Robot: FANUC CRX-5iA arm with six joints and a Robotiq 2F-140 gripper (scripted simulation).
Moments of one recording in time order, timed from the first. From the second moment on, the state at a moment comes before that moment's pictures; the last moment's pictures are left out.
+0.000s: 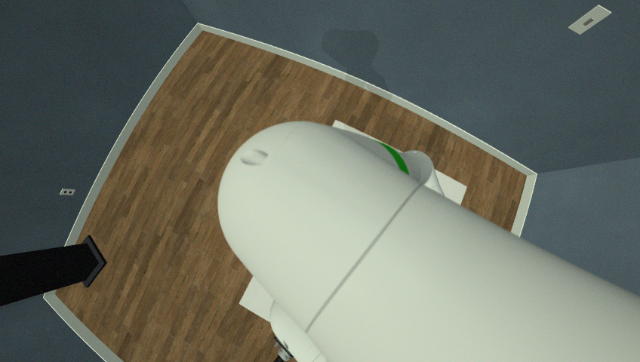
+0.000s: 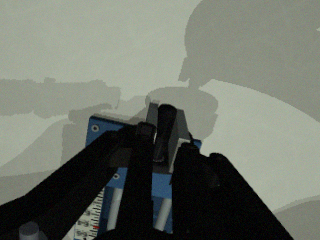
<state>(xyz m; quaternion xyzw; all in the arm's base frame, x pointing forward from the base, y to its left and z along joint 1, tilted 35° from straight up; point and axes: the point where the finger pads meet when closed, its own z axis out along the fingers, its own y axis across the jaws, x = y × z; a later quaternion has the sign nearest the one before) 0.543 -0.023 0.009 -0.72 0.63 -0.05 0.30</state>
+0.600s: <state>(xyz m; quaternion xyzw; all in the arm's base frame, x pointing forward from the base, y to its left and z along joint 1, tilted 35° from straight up) 0.531 -0.022 -0.001 -0.72 0.63 -0.05 0.30</state>
